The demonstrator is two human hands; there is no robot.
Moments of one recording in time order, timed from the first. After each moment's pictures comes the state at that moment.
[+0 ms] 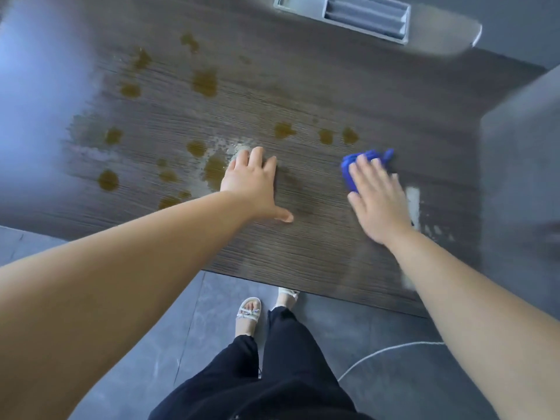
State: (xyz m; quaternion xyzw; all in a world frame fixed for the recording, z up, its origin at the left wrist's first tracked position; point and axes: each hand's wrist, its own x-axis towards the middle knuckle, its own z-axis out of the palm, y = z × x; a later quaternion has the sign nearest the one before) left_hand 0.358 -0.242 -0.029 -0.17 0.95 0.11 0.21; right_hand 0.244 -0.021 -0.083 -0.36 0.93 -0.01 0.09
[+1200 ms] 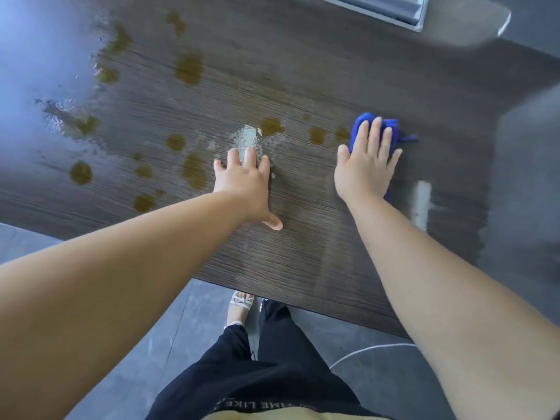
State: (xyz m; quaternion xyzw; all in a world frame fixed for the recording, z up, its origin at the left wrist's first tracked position) left_hand 0.329 -0.222 -0.035 -0.20 0.93 0.06 0.30; right_hand 0.199 -0.086 -0.083 -0.16 0.98 -0.03 0.09
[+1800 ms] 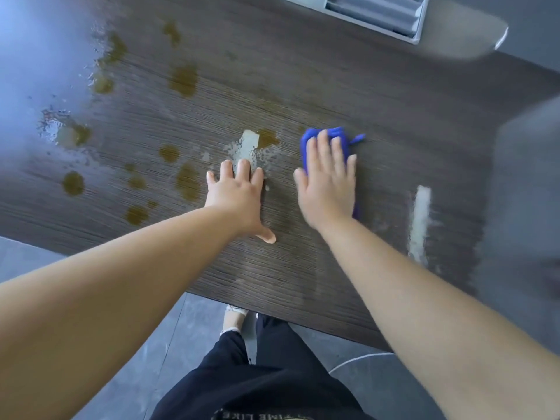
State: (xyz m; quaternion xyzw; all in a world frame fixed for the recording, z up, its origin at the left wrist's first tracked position) left_hand 0.328 -0.224 -0.036 -0.21 0.93 0.08 0.30; right_hand 0.230 -0.104 -0.086 -0.32 0.94 -0.05 0.07
